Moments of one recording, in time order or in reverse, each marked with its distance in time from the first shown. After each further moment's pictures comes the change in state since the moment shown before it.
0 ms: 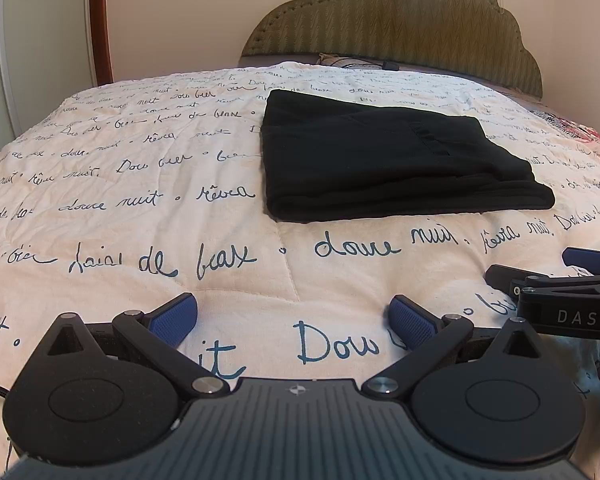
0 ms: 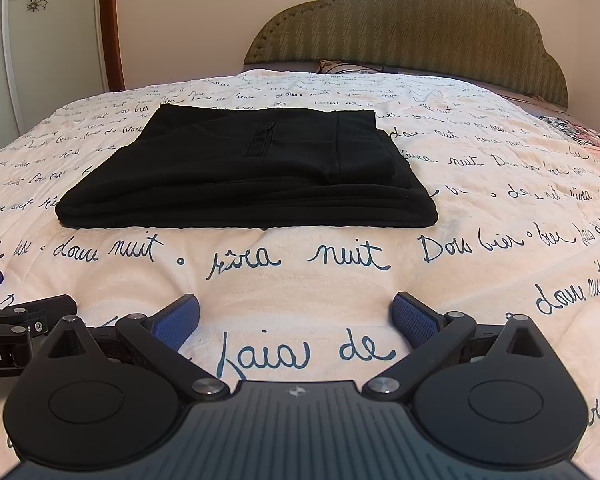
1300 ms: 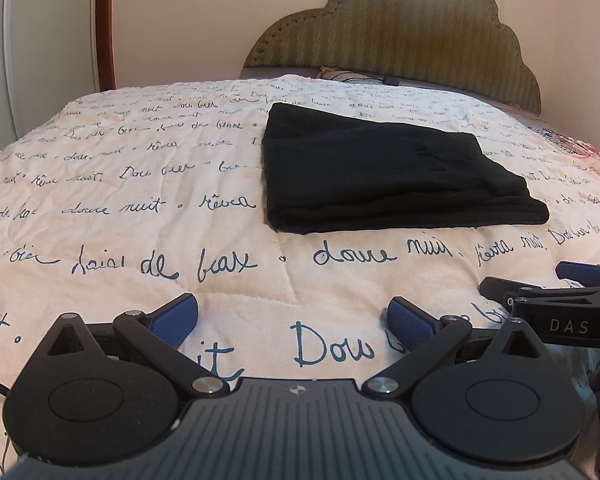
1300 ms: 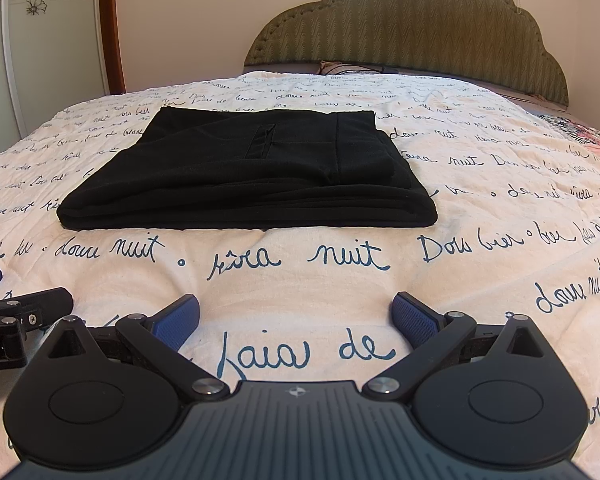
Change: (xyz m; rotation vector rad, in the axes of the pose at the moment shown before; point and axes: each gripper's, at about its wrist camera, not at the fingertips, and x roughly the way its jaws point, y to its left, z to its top) left arm -0.005 0.001 -0.001 -0.034 -0.037 -0.010; right arm 0.000 0.000 0.000 0.005 -0.002 0.002
